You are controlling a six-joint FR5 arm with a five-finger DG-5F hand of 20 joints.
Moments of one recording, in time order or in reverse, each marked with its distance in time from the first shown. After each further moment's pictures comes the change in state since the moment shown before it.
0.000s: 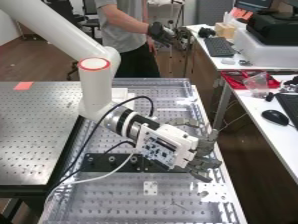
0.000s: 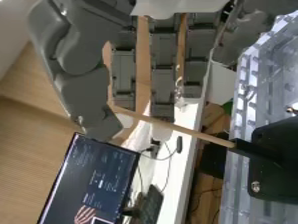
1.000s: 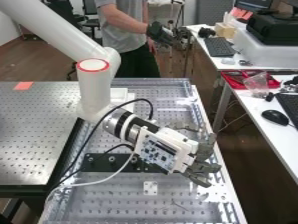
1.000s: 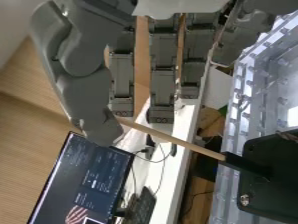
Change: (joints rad) arm -0.021 0.001 0.004 -0.025 -0.017 -0.034
